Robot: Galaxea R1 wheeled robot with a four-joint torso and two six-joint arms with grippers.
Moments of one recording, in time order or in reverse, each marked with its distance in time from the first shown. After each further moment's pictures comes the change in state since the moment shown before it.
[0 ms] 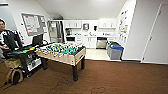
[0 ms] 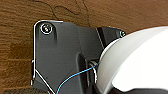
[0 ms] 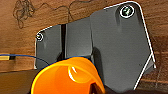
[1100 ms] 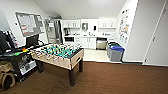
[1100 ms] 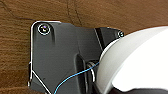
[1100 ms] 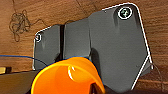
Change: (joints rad) left arm -0.002 0.007 0.002 0.001 -0.005 0.000; right arm 0.003 -0.010 -0.005 -0.002 0.001 0.000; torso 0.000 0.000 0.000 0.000
